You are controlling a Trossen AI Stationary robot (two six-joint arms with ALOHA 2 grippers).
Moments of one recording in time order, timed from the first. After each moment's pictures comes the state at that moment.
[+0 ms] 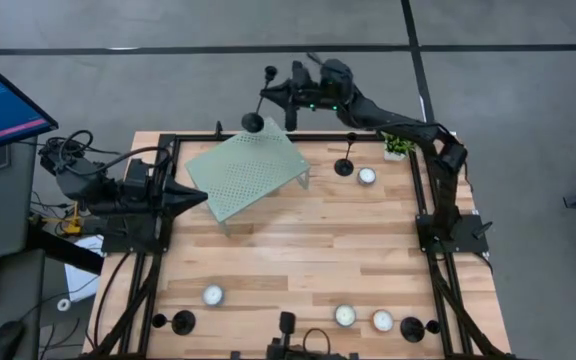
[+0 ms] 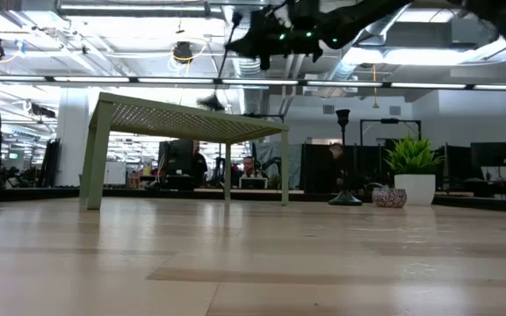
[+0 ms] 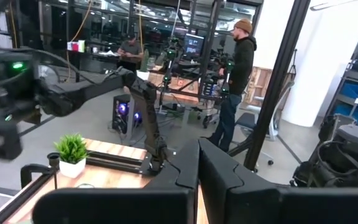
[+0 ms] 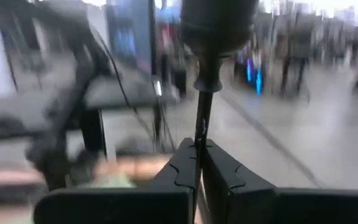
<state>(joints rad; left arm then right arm) -0.69 0.71 1.27 -0.31 -0.73 -0.07 -0.59 1.94 1.70 0.31 -0.50 -0.01</state>
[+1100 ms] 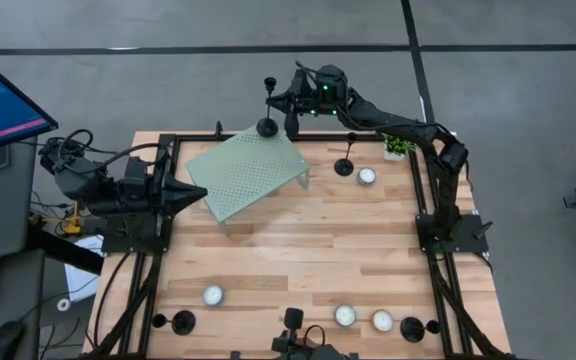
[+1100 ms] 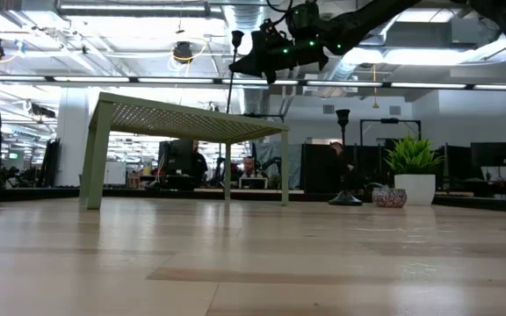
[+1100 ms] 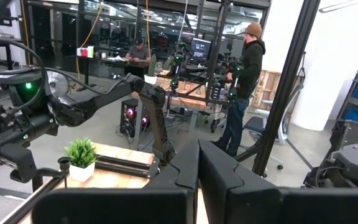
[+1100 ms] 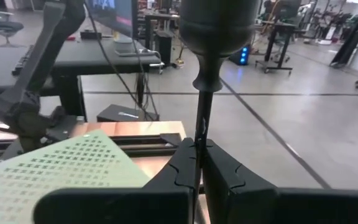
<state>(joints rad) -0.69 0.71 1.27 -0.28 -0.77 -0.05 -0.60 1.94 1.65 0.17 -0.42 -0.15</state>
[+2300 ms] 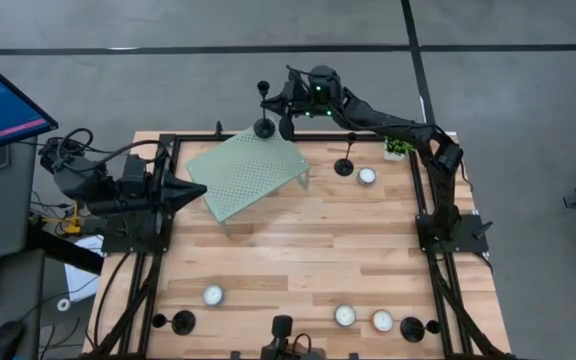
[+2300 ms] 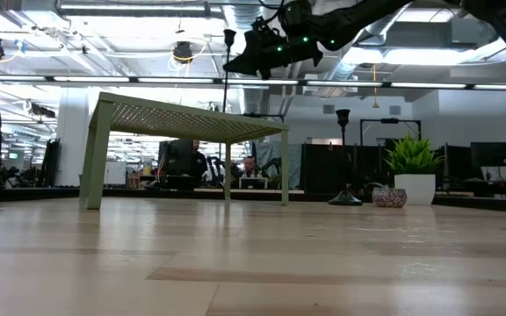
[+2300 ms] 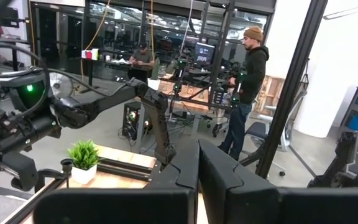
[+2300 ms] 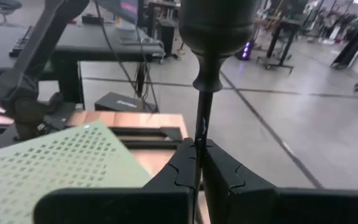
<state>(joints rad) -0.69 0.71 1.27 -0.26 -0.79 -0.05 -0.56 1.97 1.73 0.09 -0.39 -0.22</state>
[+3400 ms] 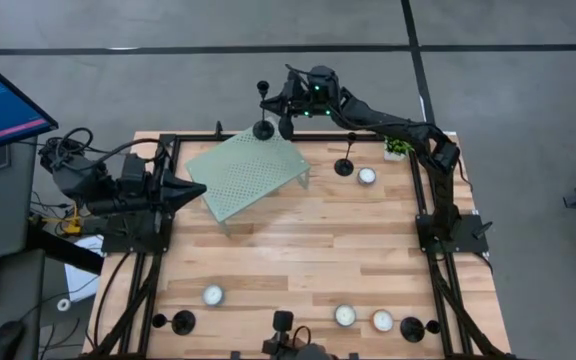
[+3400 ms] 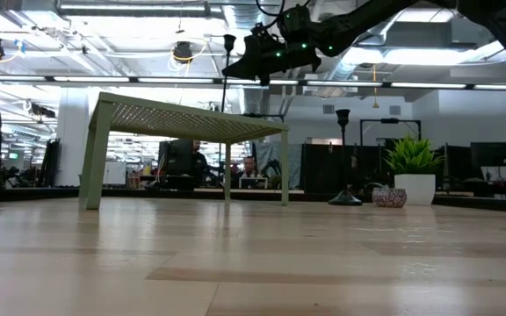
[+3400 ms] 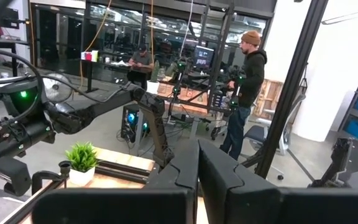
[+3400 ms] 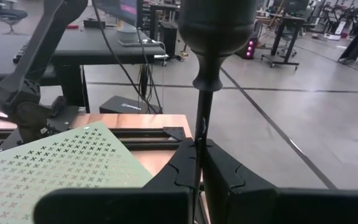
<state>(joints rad) -0.69 0.71 1.27 -0.24 -0.78 -0.05 -0.58 2.00 1.73 0.10 -0.42 -0.19</state>
